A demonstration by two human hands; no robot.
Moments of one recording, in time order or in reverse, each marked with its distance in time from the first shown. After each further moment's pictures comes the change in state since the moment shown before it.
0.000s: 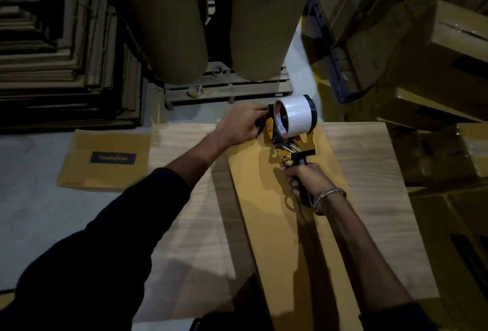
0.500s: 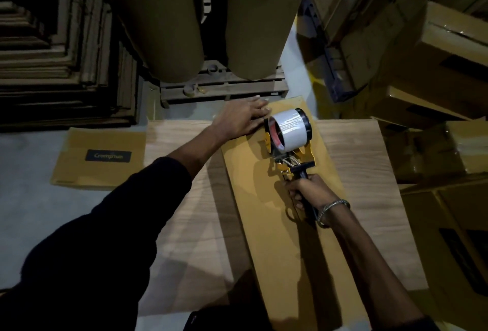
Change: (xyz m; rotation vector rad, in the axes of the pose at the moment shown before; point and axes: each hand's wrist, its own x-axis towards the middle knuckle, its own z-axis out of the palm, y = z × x) left_hand 0.000 0.005 -0.006 0.076 -0.082 0.085; right_hand -0.024 0.029 -0.017 -0.123 0.003 0.005
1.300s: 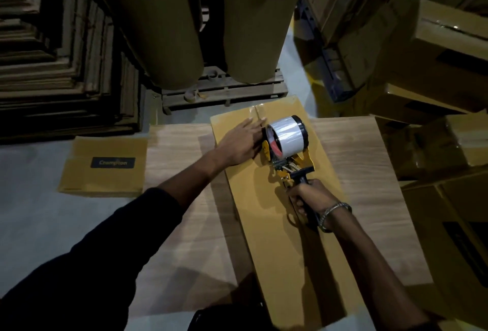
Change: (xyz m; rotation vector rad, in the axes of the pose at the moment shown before) left_hand -0.034 0.050 0.019 -0.128 -0.171 0.009; right_hand -0.013 0.017 -0.009 -0.061 0.002 0.054
